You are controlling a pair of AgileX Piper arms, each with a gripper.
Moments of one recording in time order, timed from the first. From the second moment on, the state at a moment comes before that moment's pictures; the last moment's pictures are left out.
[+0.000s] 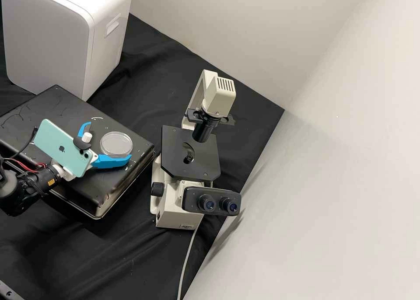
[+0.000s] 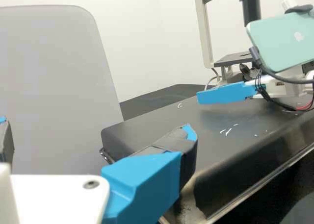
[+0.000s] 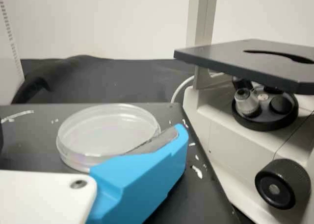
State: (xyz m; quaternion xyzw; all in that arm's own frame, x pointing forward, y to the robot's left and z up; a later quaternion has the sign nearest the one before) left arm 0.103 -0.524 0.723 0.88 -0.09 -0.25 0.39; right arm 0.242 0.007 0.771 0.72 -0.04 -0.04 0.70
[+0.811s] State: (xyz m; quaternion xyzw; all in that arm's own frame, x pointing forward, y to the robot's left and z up) left arm 0.103 -0.524 0.723 0.88 -0.09 -0.25 0.39; right arm 0.245 -0.004 0.760 0.71 -0.04 -0.06 0.70
